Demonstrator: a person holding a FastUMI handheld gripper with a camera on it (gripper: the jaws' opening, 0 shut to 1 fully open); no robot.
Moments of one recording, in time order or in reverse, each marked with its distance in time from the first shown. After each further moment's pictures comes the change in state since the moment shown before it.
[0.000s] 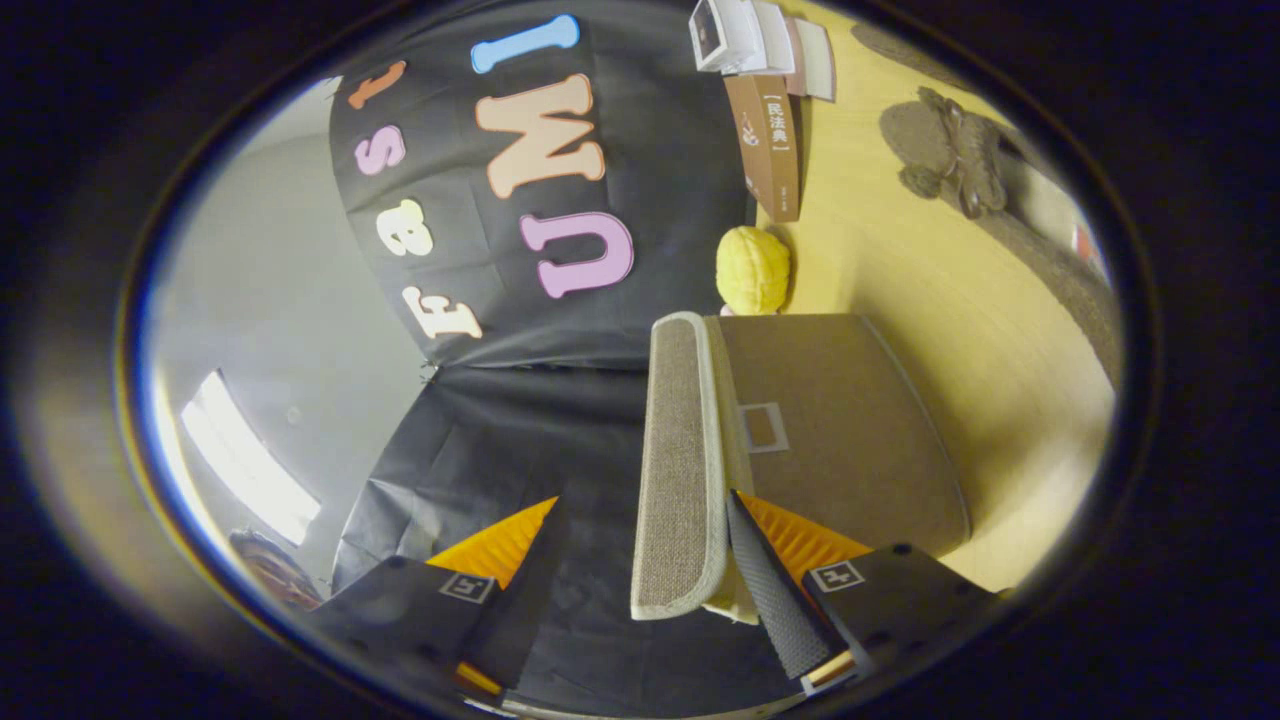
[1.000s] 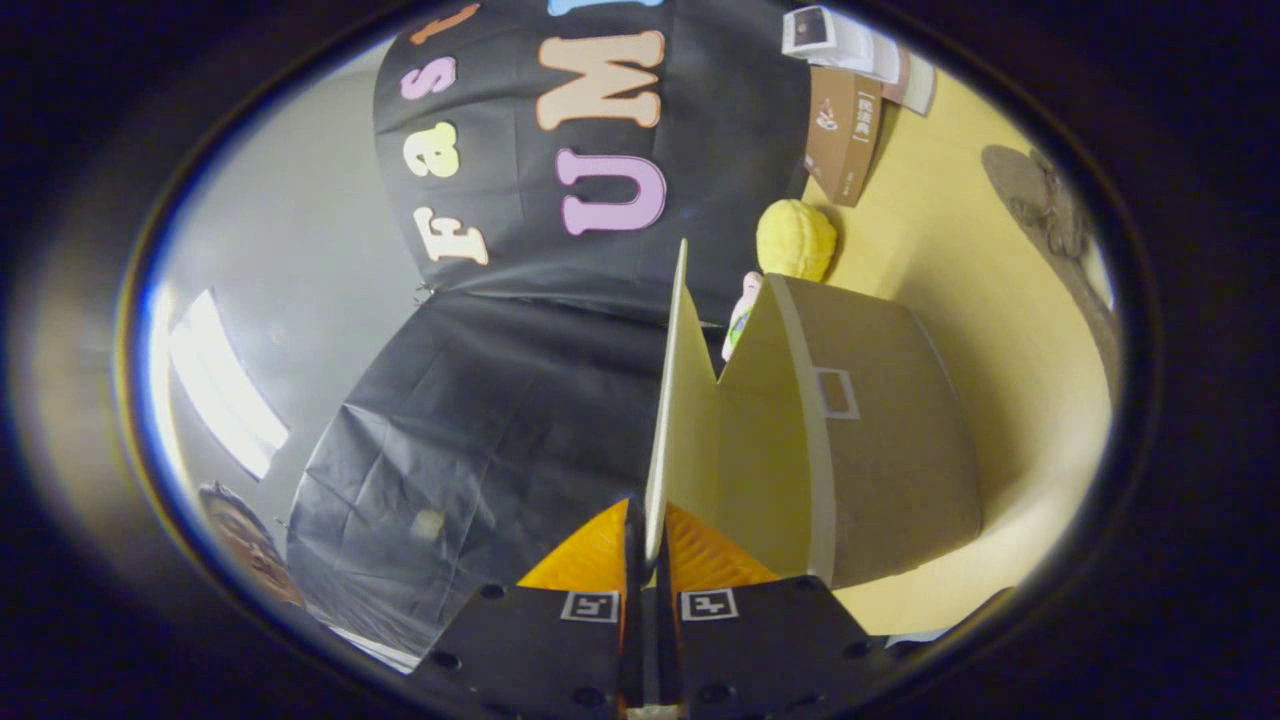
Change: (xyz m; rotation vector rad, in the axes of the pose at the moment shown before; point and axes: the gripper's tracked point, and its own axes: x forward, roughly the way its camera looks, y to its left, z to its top) arm 0.016 0.039 -0.036 -0.224 0.131 -0.059
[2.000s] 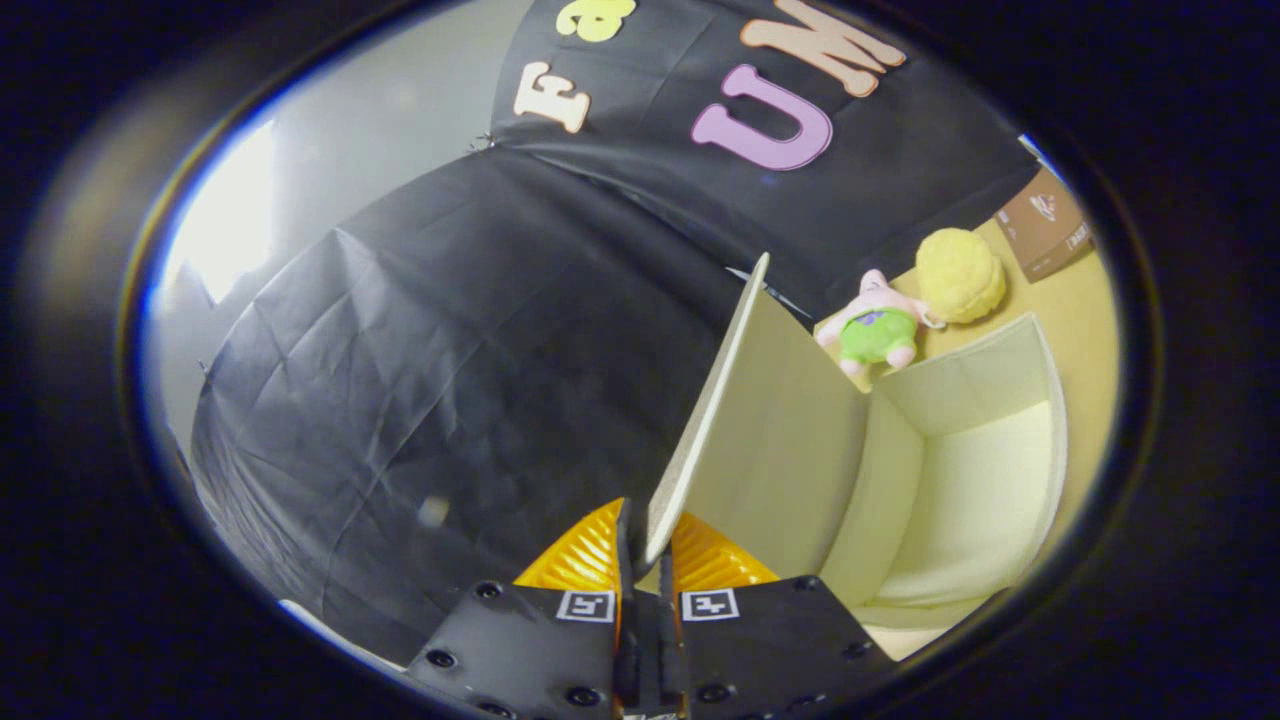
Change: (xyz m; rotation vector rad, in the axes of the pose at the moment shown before) arm 0.137 0.116 -0.090 -0.424 0.202 -0.054
